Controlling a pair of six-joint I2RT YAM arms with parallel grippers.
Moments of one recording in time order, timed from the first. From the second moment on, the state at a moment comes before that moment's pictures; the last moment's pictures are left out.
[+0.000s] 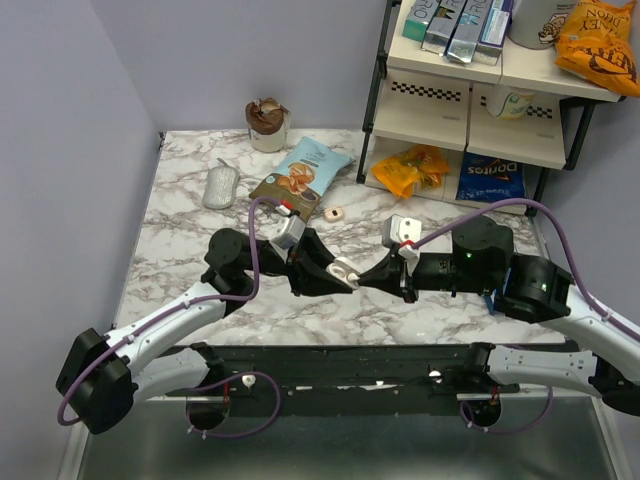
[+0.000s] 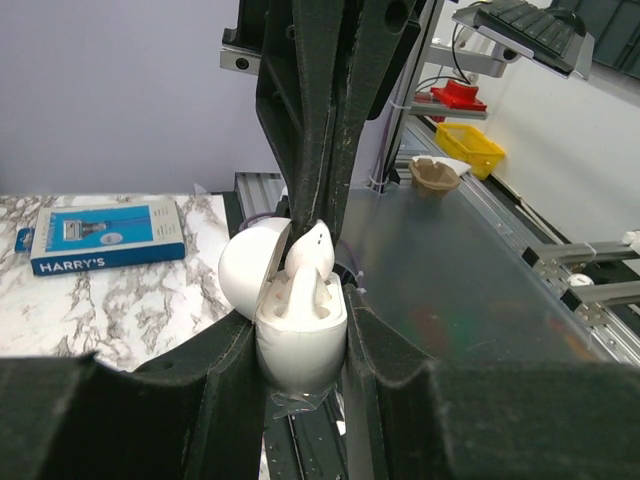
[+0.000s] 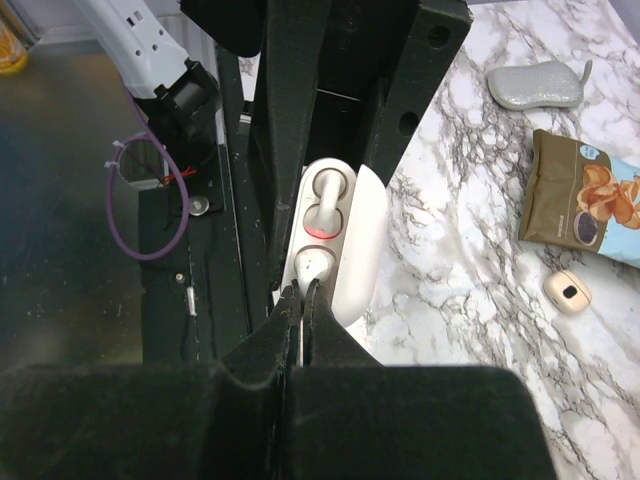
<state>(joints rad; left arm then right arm) -0.73 1.06 0.65 0.85 1.07 -0.57 1.11 0.93 1.26 -0.63 -0.25 -0.17</state>
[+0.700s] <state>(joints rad) -0.74 1.04 0.64 0.87 1.05 -0.56 1.11 0.94 1.26 -0.62 -0.26 -0.16</state>
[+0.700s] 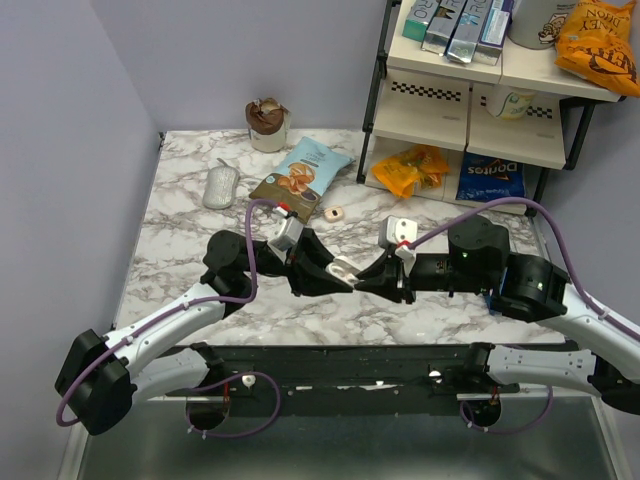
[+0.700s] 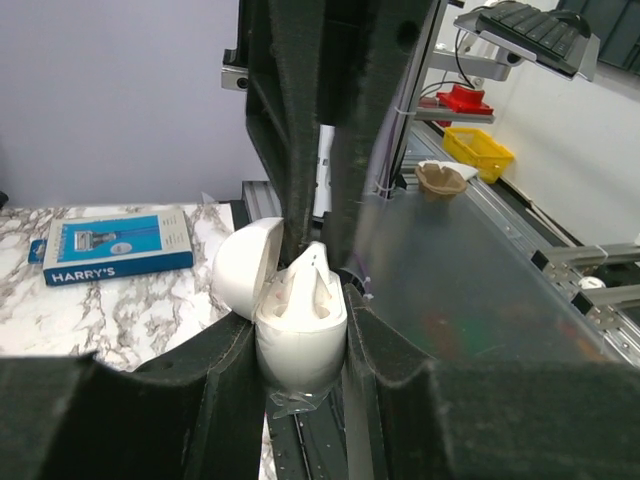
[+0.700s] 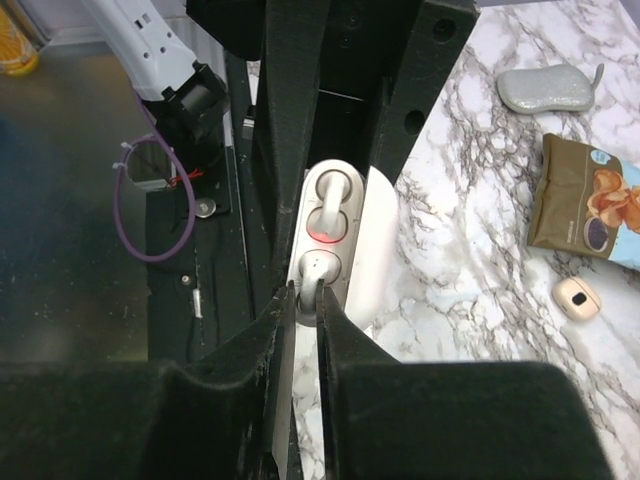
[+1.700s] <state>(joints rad) -0.75 0.98 0.57 0.82 0.89 -0.45 1.10 1.07 1.31 -0.59 0.25 0.09</state>
